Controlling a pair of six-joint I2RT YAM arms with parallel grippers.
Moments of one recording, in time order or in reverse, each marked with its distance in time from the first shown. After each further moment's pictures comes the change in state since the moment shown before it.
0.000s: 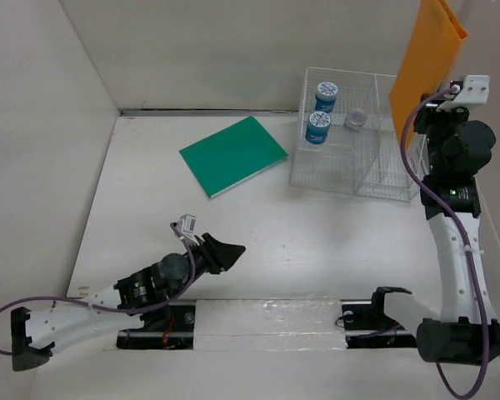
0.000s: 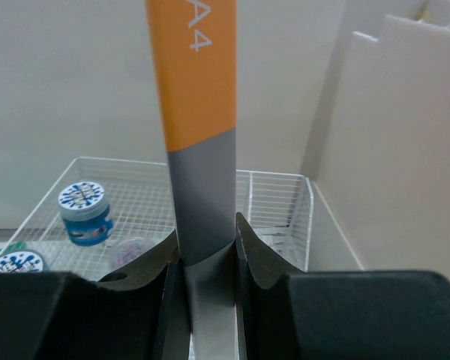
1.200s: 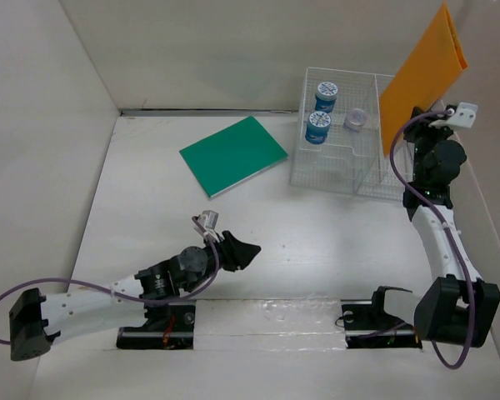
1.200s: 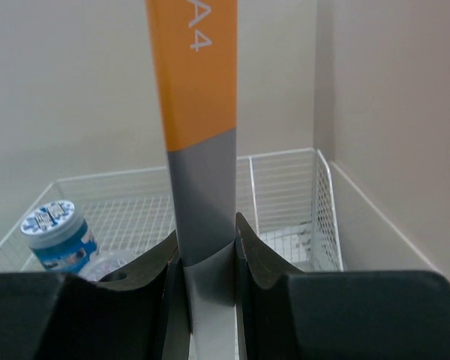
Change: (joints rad) left arm 0.000 0.280 0.022 0.237 0.065 0.099; right arm -0.071 0.097 -0.332 0.511 -0.006 0.217
